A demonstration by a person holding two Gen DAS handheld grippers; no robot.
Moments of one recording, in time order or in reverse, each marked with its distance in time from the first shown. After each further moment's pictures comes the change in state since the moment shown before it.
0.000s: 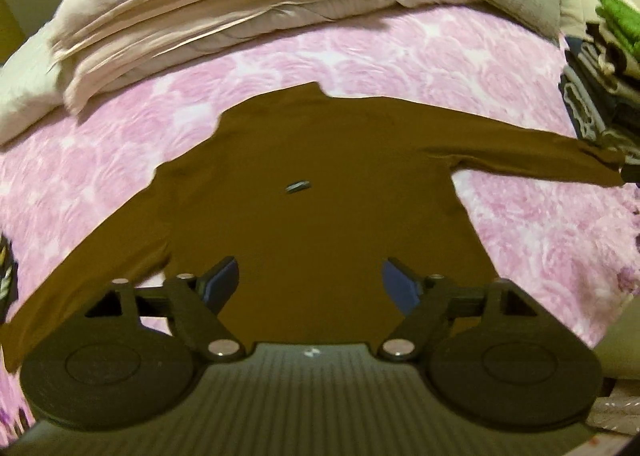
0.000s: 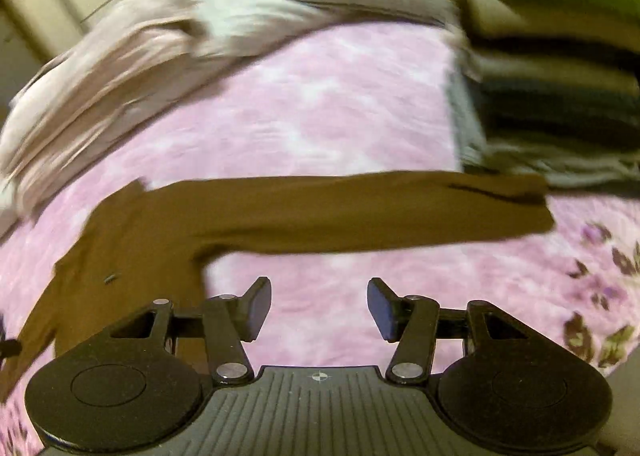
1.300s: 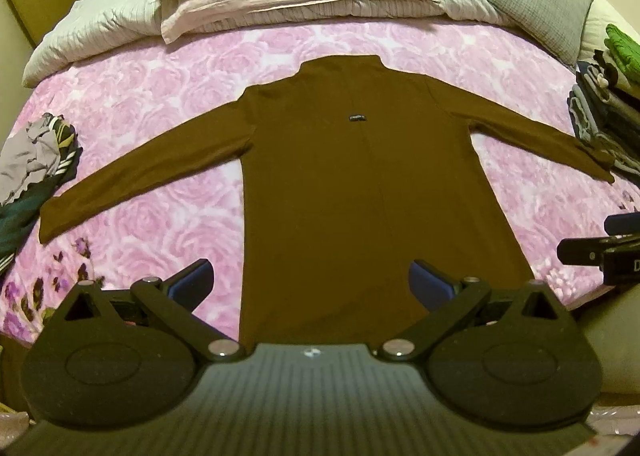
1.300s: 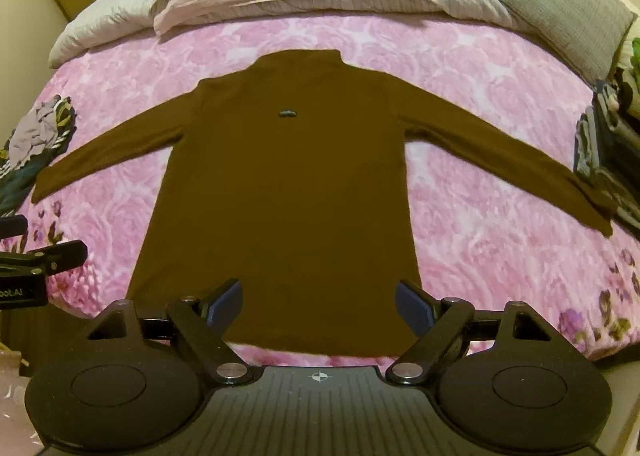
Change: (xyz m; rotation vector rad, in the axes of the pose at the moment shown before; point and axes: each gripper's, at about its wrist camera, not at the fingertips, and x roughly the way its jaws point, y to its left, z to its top) left arm -0.121 0.032 -0.142 -0.183 -0.006 0.058; right arm -0.069 0.198 -0.160 -0.379 0.184 0.041
